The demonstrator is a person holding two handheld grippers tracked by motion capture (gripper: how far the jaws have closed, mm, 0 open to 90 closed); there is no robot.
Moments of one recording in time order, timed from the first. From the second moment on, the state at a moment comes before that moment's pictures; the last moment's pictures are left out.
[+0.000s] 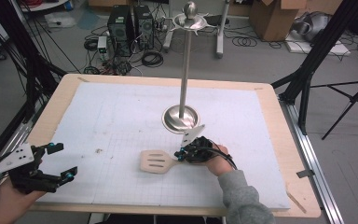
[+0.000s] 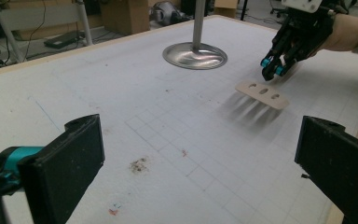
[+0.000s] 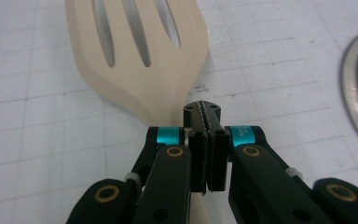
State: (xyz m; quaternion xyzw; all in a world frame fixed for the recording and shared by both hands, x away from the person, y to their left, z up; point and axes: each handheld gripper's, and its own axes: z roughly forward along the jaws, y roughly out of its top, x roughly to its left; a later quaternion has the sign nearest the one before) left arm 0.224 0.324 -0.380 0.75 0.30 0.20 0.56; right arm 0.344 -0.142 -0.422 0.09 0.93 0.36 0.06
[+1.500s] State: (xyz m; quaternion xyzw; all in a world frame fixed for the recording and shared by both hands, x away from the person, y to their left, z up) left arm 0.269 0.300 -0.387 0.76 0.29 0.16 0.56; right arm 0.308 -0.297 -0.436 0.27 0.88 0.38 0.09
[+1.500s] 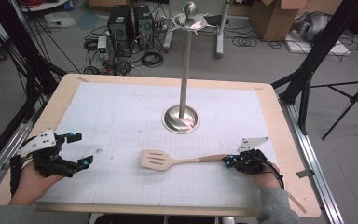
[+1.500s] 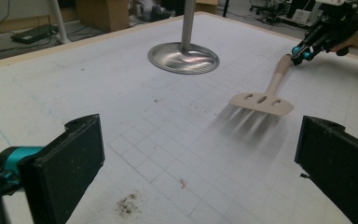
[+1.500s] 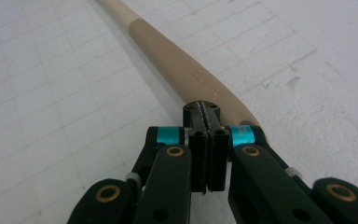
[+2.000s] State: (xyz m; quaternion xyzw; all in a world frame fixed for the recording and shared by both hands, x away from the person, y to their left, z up) left arm 0.261 0.308 -0.387 0.76 0.29 0.16 0.56; right arm 0.323 -0.295 -0.441 0.28 0.88 0.37 0.10
